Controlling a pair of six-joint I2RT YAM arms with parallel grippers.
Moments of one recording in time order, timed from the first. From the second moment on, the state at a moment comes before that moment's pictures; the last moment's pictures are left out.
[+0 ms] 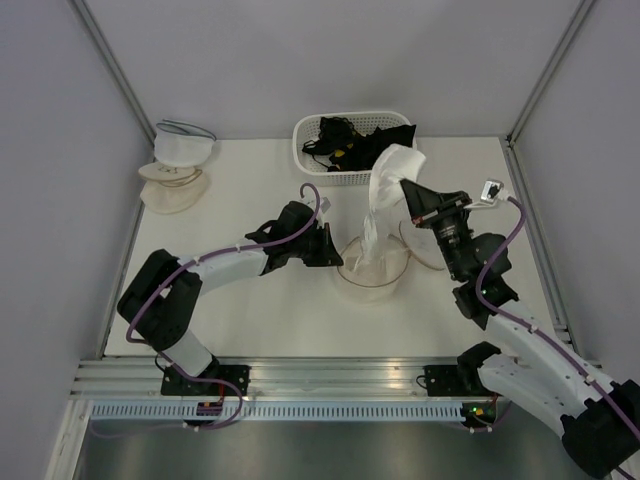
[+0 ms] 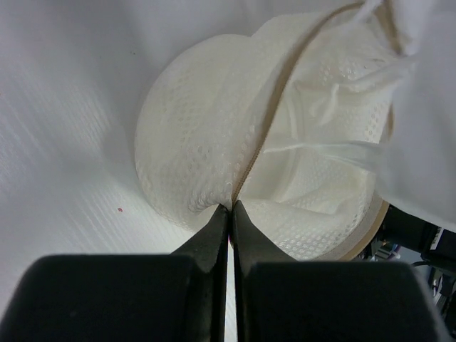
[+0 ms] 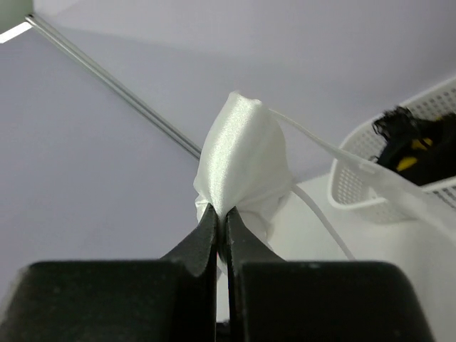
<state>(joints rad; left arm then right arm) -0.68 1.61 0.92 -0.02 0.32 -0.63 0.50 0.83 0.54 0.59 0.17 0.85</state>
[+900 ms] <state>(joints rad) -0.68 1.52 0.90 -0.03 0.34 -0.64 0.29 1.83 1.74 0.50 -0.03 0.65</state>
